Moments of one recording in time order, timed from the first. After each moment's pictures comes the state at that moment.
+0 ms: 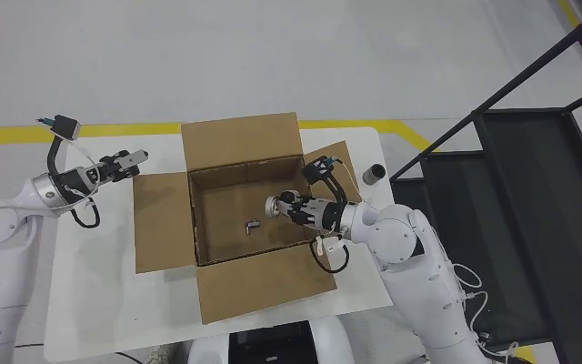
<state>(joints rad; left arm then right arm) 1.12 -0.89 -1.53 -1.44 -0.21 -0.38 -1.07 -1.41 -1.32 1.33 -1.93 -0.60 -0.19 0.96</state>
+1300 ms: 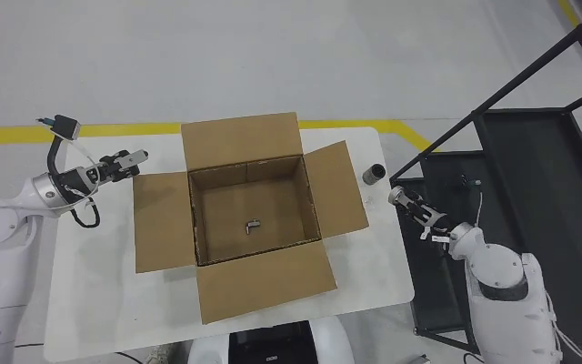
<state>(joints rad) 1.12 -0.89 -1.53 -1.44 -0.21 -0.38 -1.07 -1.76 -1.24 1.93 -1.90 -0.47 -0.04 0.81</state>
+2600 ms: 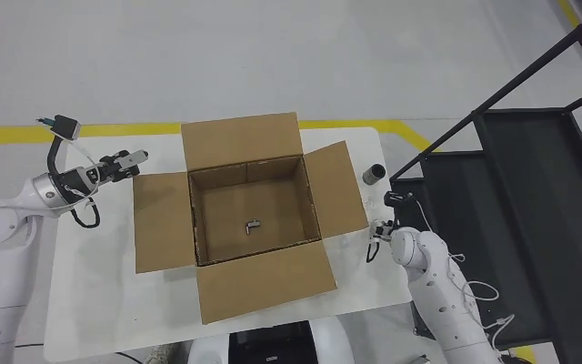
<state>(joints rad) 1.12 -0.89 -1.53 -1.44 -0.21 -0.38 -1.07 -1.51 -1.25 1.50 -1.54 -1.15 0.33 0.85</state>
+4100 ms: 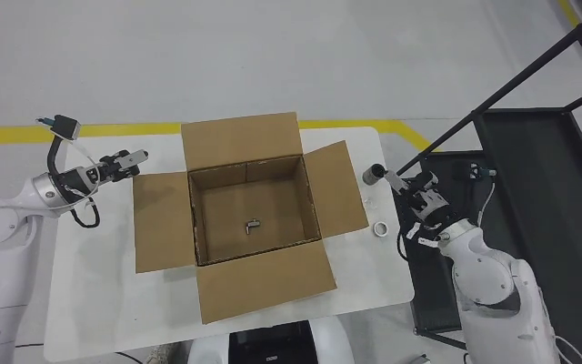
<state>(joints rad) 1.12 -0.89 -1.53 -1.44 -0.21 -0.38 -1.07 -1.83 -1.25 1.82 -2.20 -0.58 -0.11 0.51</state>
